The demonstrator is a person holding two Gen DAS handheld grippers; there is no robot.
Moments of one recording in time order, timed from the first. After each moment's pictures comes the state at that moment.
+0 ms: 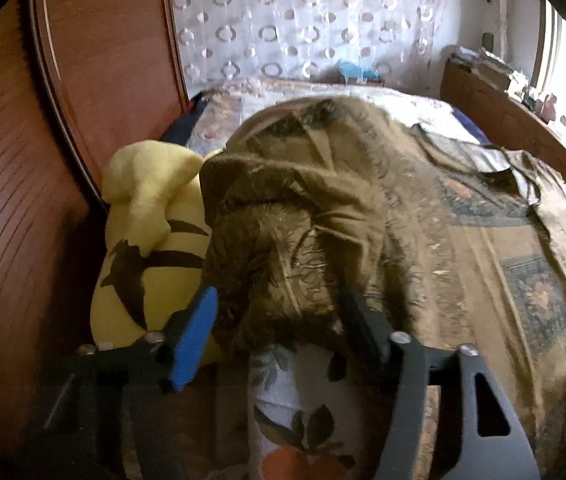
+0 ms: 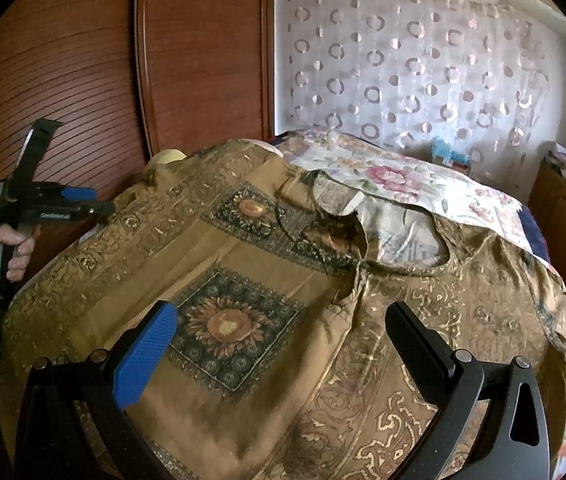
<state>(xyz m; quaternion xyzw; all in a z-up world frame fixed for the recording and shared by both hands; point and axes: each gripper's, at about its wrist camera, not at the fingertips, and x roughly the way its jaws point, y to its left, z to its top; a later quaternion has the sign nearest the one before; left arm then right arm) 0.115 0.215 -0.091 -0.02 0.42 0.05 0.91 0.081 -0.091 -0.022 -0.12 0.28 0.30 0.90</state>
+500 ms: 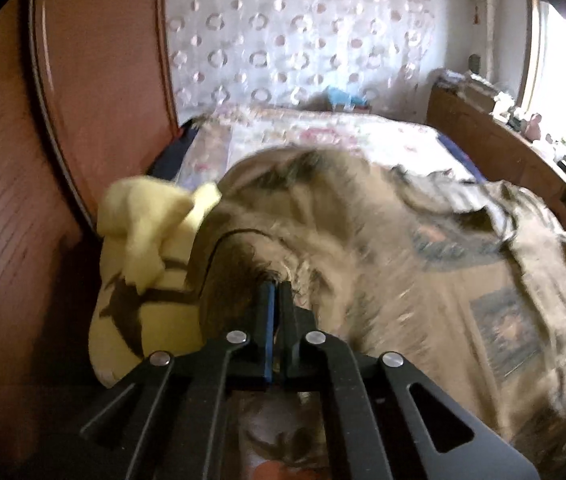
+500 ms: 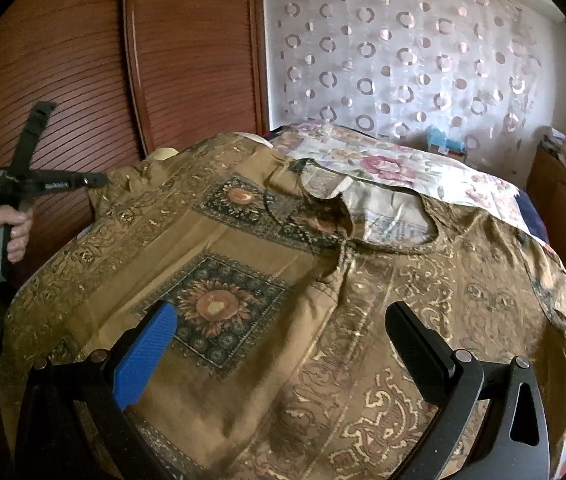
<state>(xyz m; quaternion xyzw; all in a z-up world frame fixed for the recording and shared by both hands) 0.110 0.203 -0.043 -0.02 0.36 0.02 0.93 0.081 -0.096 -0.027 -0.11 0.28 0.29 0.91</state>
